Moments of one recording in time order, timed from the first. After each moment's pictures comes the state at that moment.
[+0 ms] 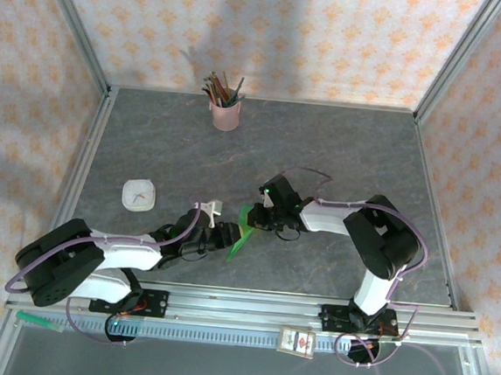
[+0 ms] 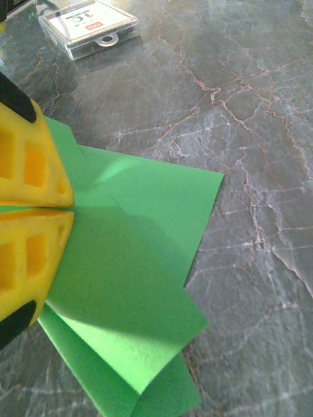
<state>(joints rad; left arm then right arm) -0.78 1.30 0.27 0.48 0.13 -1.08 0.72 1.78 0.85 -0.04 -0.36 0.73</state>
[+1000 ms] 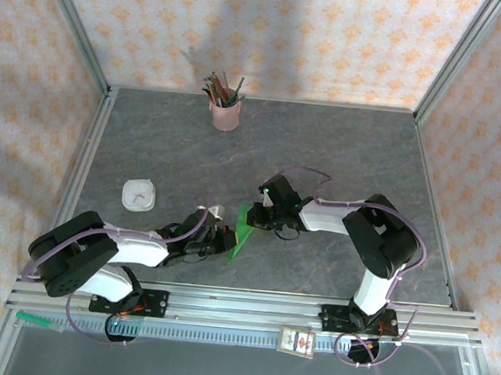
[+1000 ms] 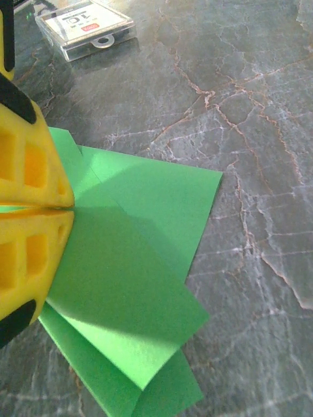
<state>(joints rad) -0.78 1.38 0.30 0.40 0.15 -1.05 0.72 1.79 0.85 -0.03 -0.36 0.73</state>
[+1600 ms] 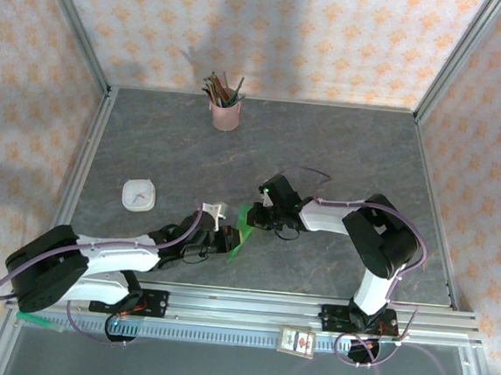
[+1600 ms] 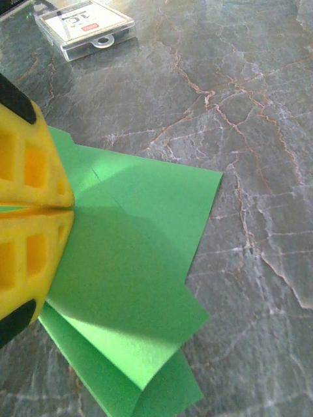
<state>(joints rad) -0.85 1.25 0.34 0.31 0.10 -1.00 0.72 1.79 0.85 -0.03 -0.36 0.73</state>
